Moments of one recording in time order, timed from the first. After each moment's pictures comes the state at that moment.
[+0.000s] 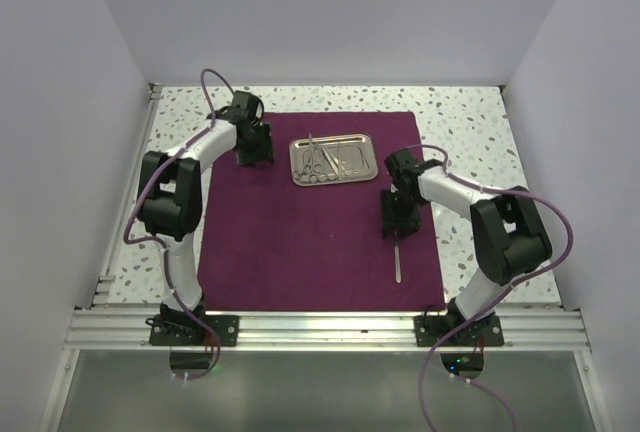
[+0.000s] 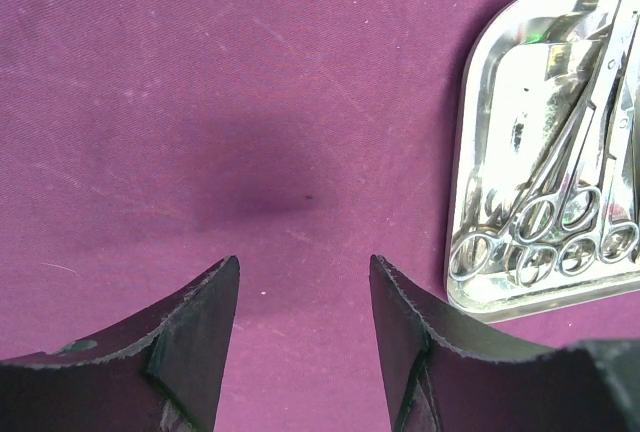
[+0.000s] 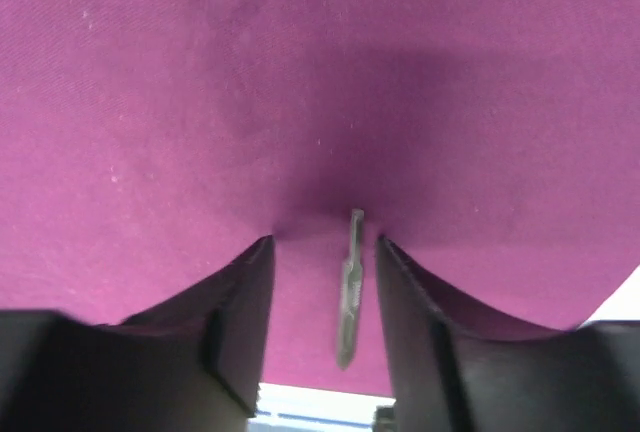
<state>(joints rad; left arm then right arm) -0.23 2.03 1.55 -0.61 0.05 -0.39 0.39 1.68 1.00 -0.75 -0.06 0.43</state>
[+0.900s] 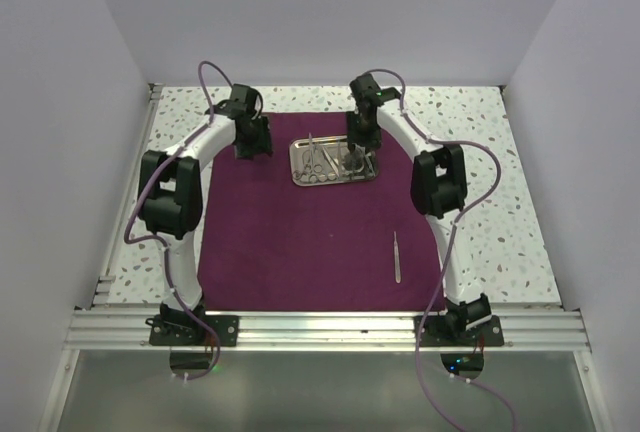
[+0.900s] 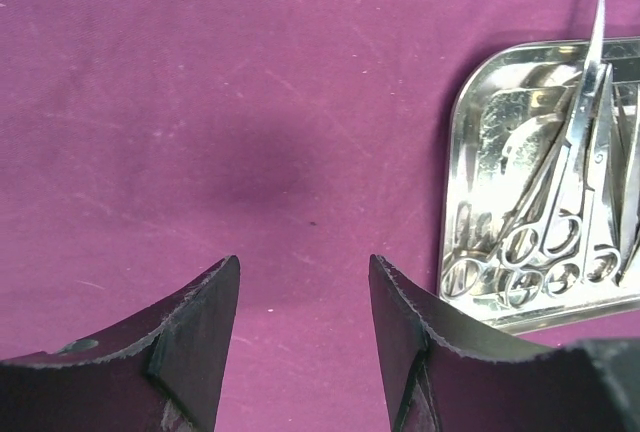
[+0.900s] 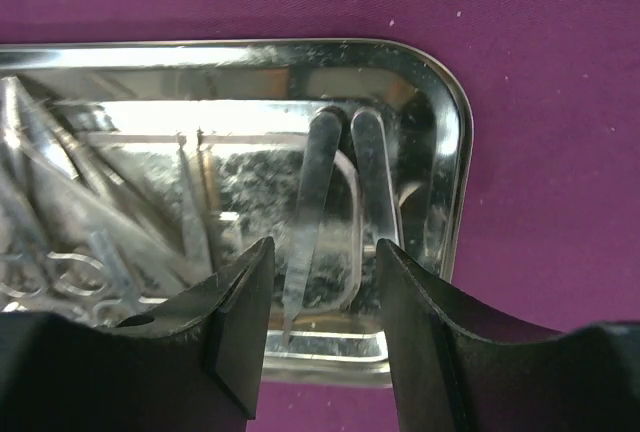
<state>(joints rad) -0.22 2.05 1.62 -0.63 0.02 -0.38 0.38 2.46 2.27 -0.97 0.03 0.31</state>
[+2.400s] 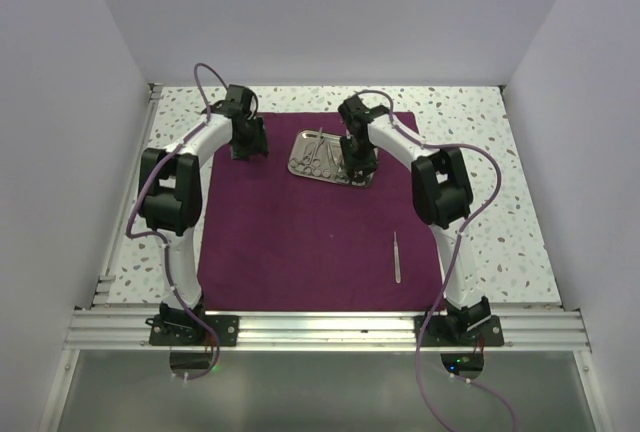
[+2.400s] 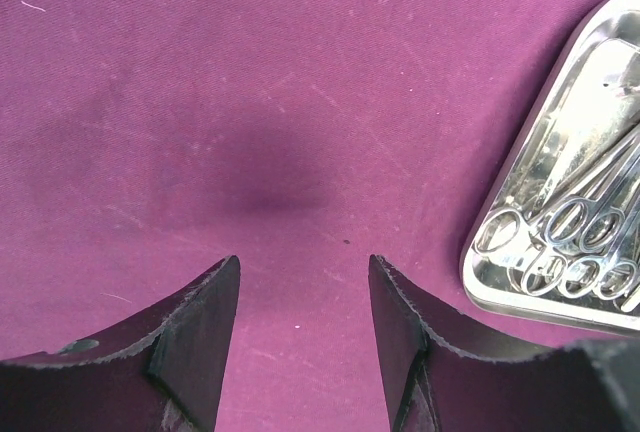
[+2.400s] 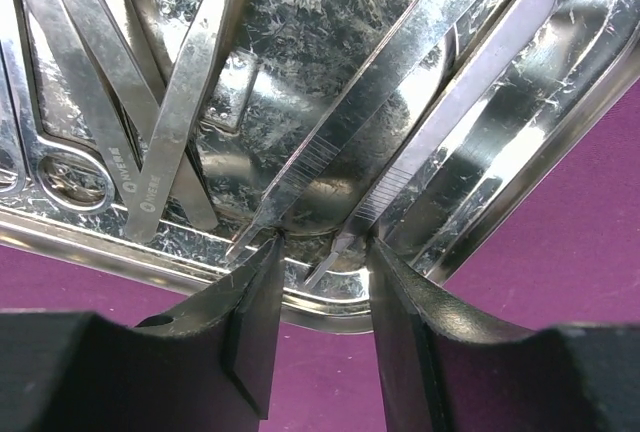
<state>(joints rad) -0.19 2.08 1.63 -0.63 0.02 -0.38 0.47 2.32 1.94 -0.94 0.07 0.28</state>
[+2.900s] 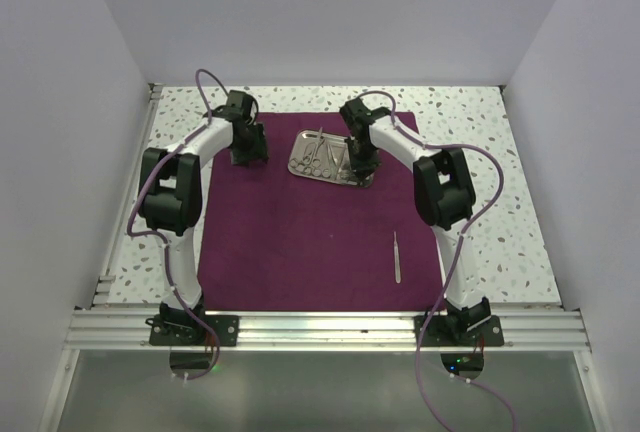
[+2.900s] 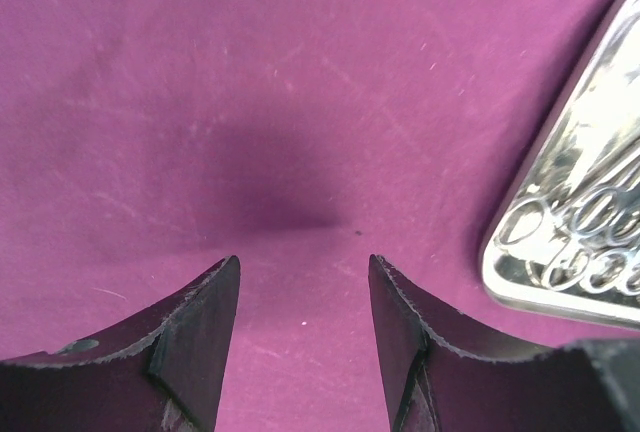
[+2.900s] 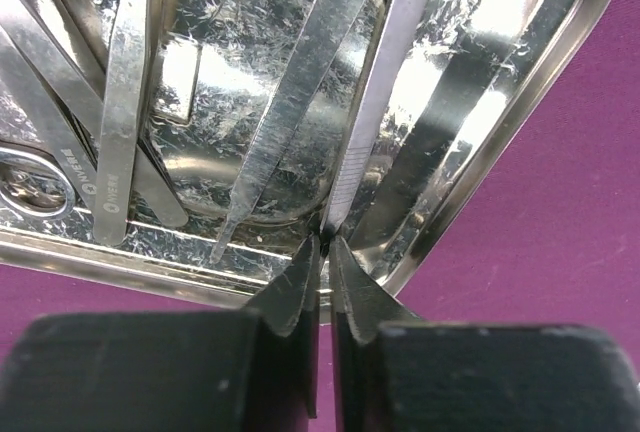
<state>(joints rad) -0.19 2.08 1.59 -0.62 0.02 -0.38 0.47 2.31 1.89 -0.94 0.12 0.33</state>
